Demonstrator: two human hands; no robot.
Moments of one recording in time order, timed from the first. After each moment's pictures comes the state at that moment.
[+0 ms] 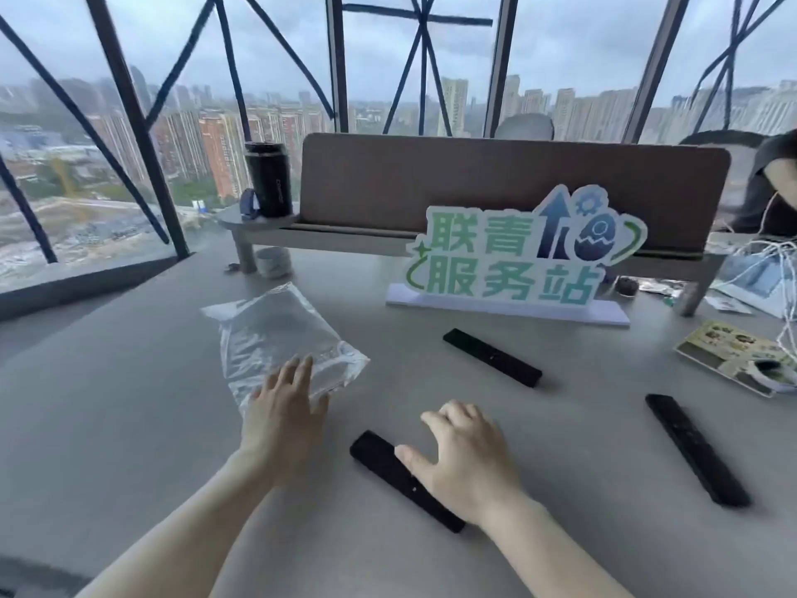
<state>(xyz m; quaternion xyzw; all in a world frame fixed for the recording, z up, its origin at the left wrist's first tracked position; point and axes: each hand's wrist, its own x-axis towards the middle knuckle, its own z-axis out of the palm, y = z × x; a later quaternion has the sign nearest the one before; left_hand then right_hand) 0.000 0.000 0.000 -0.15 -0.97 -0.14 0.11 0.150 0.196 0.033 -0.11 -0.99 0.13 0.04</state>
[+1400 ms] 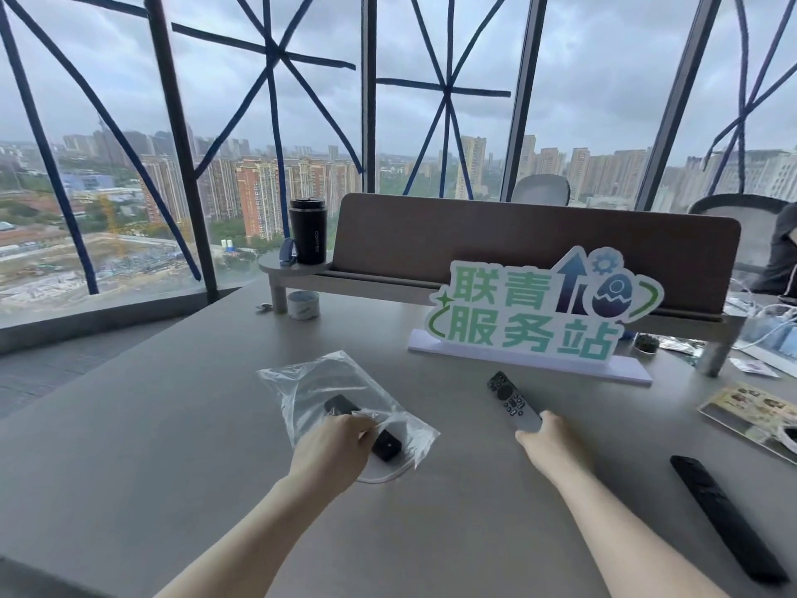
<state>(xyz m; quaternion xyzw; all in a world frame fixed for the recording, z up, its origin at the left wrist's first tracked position) 0.030 0.015 0.039 -0.22 -0.94 -0.25 0.06 0.088 0.314 0.014 -0.37 -0.90 0.23 0.09</state>
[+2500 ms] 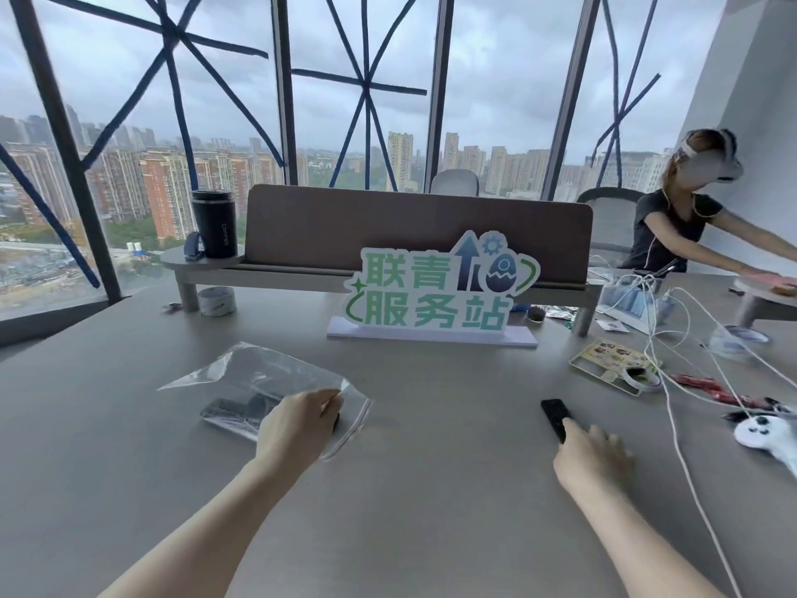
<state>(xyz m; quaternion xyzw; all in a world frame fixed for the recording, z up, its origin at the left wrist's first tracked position) 0.071 0.076 0.049 -0.20 -0.93 -0.28 0.11 0.248 0.388 0.017 -0.48 -0.87 0.00 0.08</state>
